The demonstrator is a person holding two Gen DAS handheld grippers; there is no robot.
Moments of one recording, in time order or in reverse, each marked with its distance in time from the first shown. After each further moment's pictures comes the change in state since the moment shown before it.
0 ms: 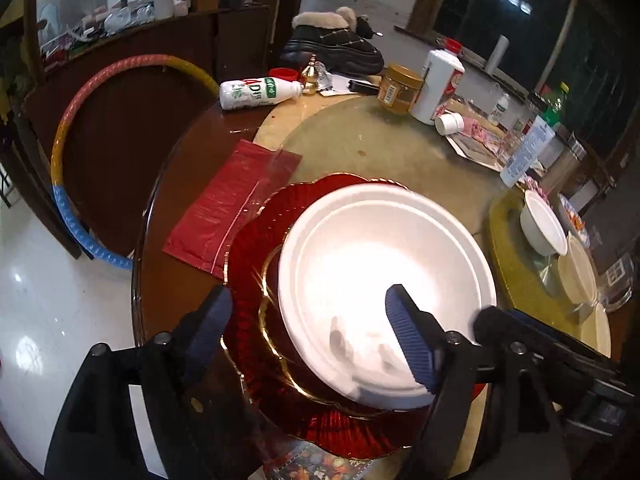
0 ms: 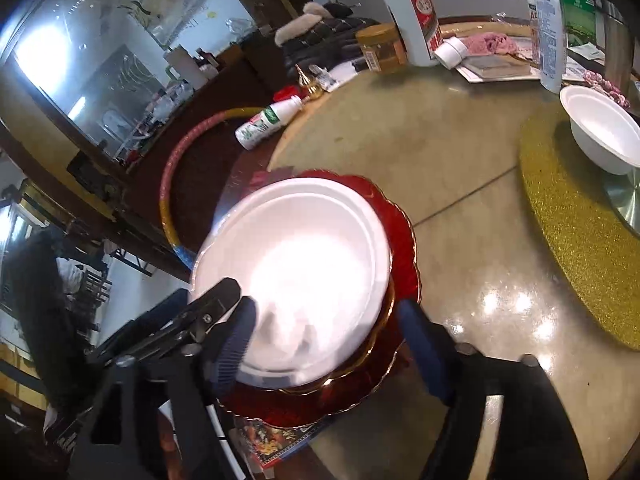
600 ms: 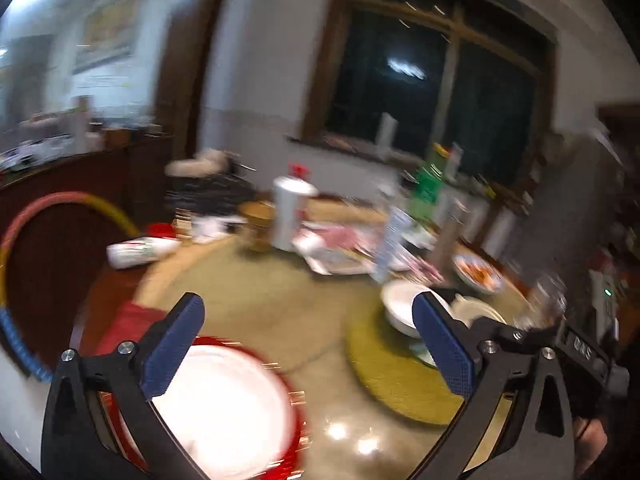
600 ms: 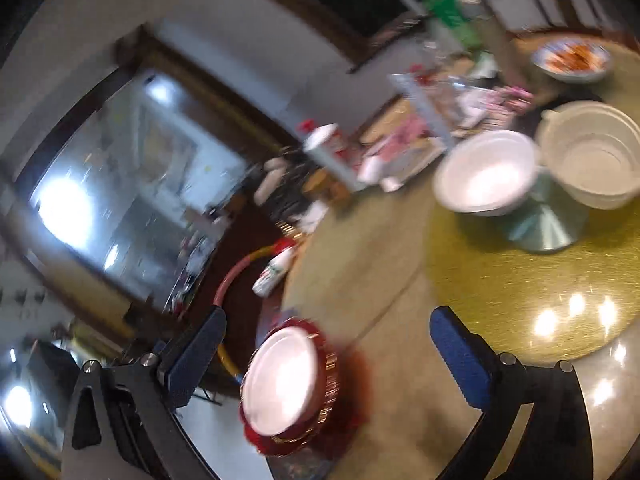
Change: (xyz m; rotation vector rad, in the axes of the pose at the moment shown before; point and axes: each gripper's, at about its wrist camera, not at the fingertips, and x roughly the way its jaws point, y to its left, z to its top) left arm -0.072 -0.141 0.032 0.234 -0.385 -0.281; right arm -0.131 -0.143 -0.007 0.374 -0.395 0.191
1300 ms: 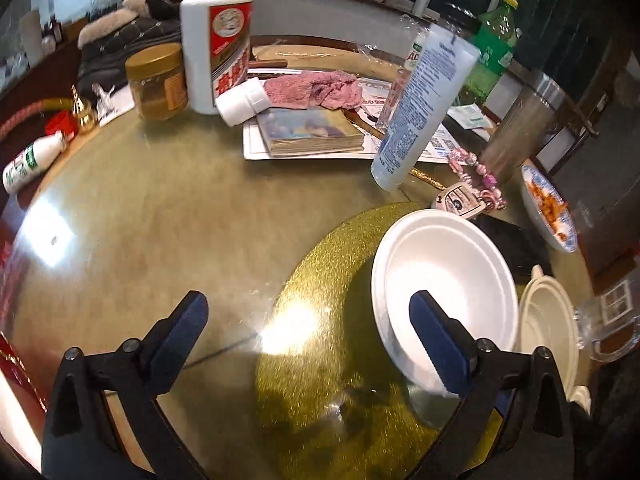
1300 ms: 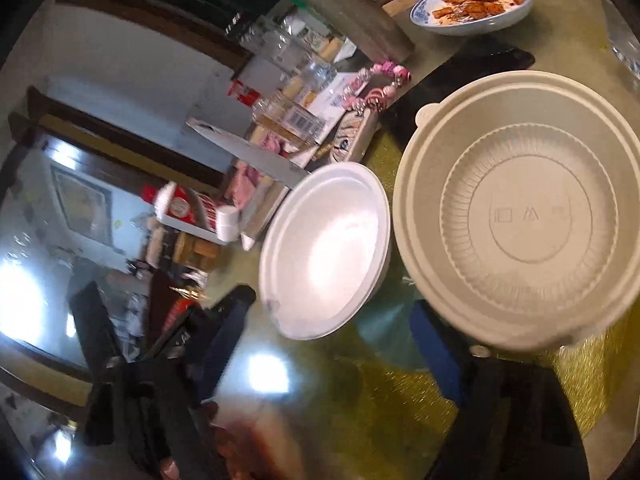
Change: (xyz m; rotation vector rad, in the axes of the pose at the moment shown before) left arm 0.264 -0.086 -0.032 -0.077 0.490 0.142; right arm 0.056 -0.137 0.090 0.230 0.057 -0.247
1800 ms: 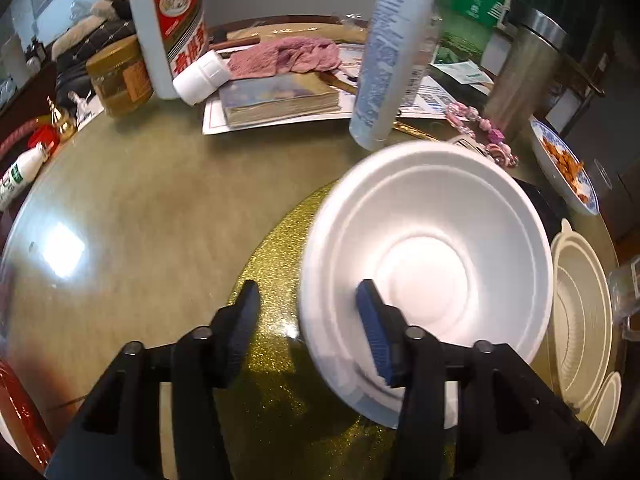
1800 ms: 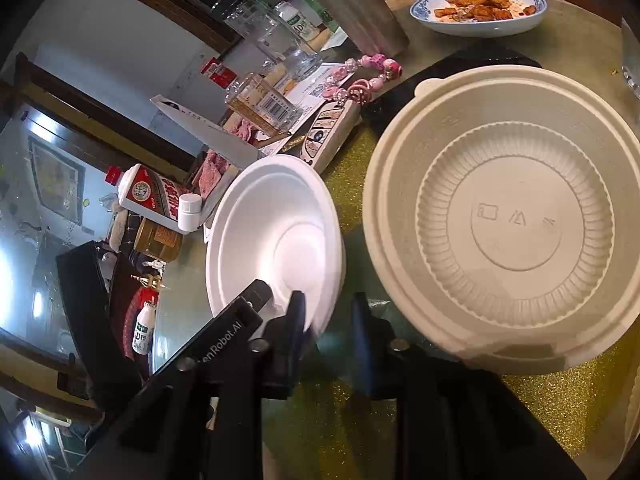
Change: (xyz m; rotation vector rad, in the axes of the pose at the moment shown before) left arm 0.029 -0.034 -0.013 0.095 0.056 0.067; right arm 0.020 -0.007 0.005 -0.064 0.007 -0.106
